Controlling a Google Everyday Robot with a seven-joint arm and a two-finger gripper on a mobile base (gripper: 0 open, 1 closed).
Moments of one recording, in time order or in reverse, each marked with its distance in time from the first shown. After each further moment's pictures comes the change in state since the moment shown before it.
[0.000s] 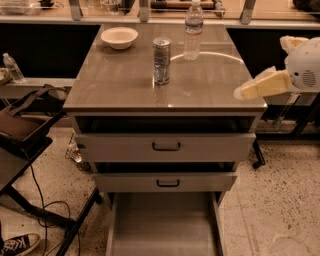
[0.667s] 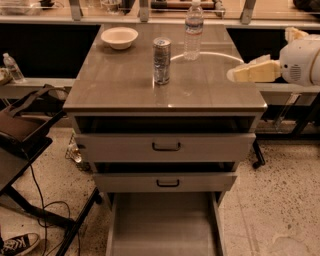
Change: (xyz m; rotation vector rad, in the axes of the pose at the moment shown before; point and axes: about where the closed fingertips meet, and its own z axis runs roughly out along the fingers) arm -0.019 -0.035 0.019 0.162 -0.162 0.084
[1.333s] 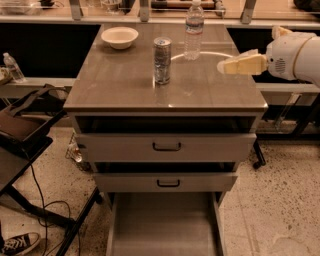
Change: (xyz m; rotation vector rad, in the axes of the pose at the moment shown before) arm -0.002 -0.008 0.031 -0.014 -0.041 0.049
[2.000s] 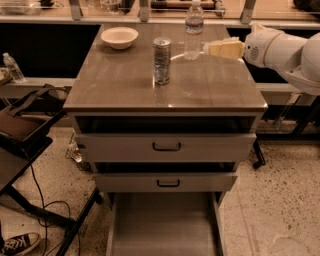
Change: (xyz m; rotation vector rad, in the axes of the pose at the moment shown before) arm -0.002 -0.038 0.094 -0.014 -0.146 0.148
